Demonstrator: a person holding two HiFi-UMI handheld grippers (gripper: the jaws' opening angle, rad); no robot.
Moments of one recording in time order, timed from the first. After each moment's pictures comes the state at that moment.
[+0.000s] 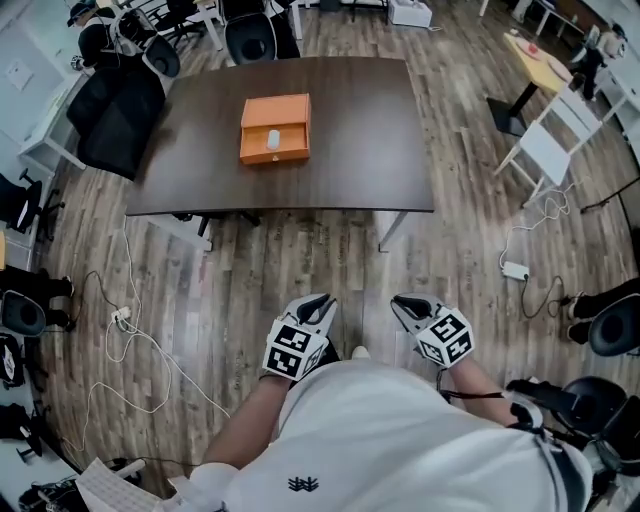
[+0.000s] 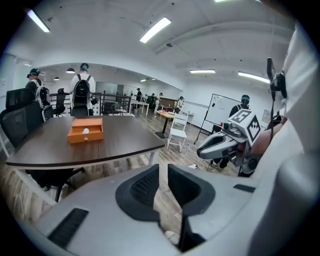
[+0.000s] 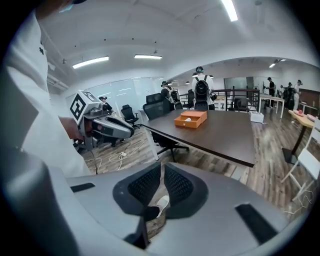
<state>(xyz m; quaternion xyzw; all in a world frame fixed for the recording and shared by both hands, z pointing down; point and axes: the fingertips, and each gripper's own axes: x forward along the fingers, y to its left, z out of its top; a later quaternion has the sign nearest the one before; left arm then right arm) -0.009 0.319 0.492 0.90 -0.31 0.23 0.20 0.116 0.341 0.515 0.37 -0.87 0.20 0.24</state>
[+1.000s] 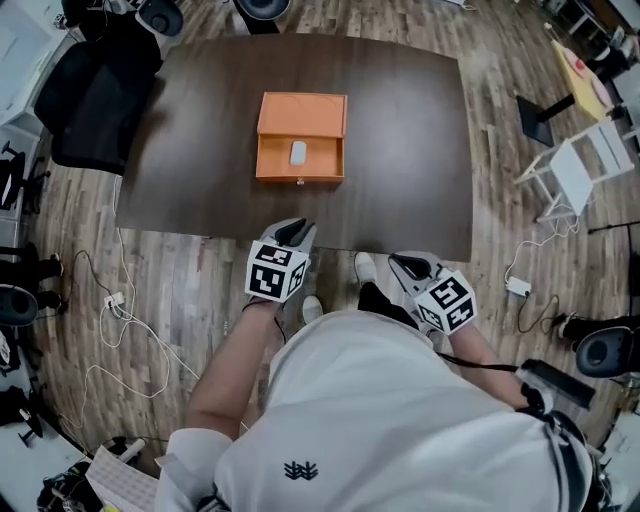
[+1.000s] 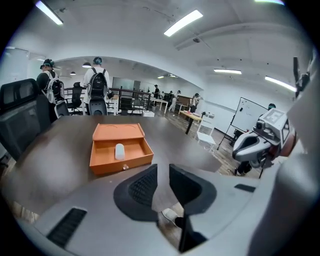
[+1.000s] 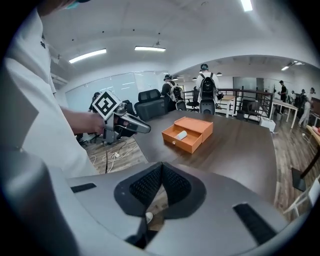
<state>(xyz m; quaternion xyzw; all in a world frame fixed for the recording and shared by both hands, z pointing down) -0.112 -0.070 0.525 0.86 -0.38 0.24 0.24 0.040 0.013 0.511 0.34 -0.88 0.19 0.27</state>
